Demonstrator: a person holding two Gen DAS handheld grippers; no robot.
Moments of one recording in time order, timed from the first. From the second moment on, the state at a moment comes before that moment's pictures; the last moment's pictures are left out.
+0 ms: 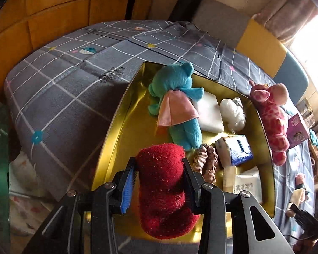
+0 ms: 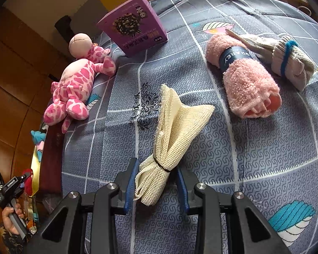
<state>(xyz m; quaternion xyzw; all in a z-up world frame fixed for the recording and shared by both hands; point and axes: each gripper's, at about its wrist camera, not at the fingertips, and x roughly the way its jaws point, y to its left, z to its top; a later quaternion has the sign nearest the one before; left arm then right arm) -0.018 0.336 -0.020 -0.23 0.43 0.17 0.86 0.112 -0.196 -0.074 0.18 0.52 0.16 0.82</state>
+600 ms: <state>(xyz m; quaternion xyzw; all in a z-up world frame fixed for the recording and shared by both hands) -0.021 0.328 -0.020 -0.19 0.41 0.21 0.87 0.109 -0.190 -0.071 0.15 0.51 0.15 0.84</state>
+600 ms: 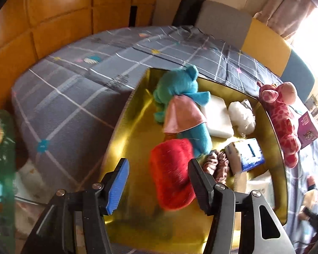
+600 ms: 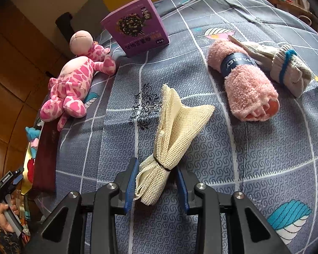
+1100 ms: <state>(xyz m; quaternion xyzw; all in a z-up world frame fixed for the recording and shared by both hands) -0.052 0.280 0.012 -0.14 0.37 0.18 0.90 0.101 -0.161 -0.051 0.09 0.49 0.14 0.86</state>
